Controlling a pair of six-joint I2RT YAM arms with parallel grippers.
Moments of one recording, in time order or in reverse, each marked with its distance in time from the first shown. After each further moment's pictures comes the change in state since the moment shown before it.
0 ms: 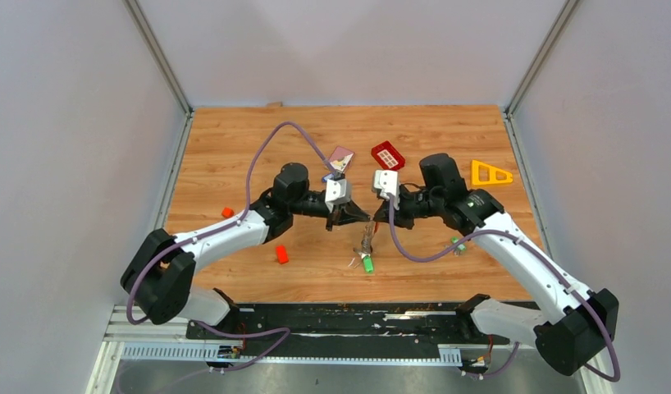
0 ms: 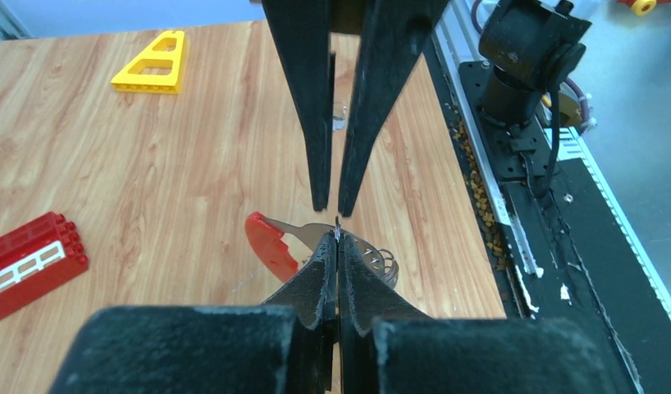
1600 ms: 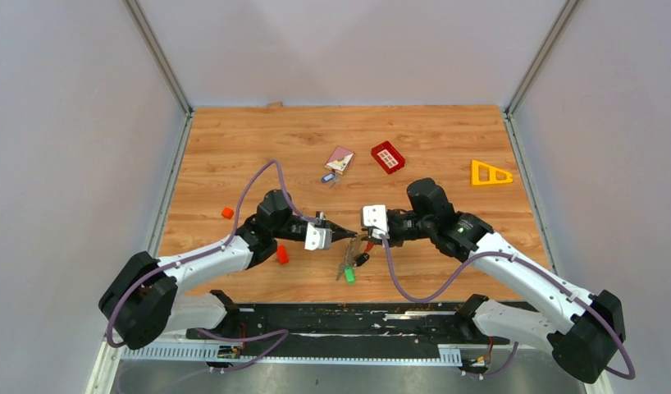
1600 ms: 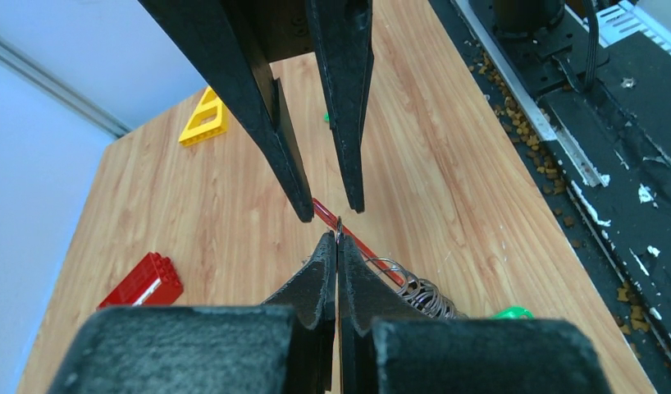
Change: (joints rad) left arm -0.015 -0.195 -0.286 0.101 0.003 0.438; right arm 0.176 -0.098 -0.209 0.226 0.055 -0.104
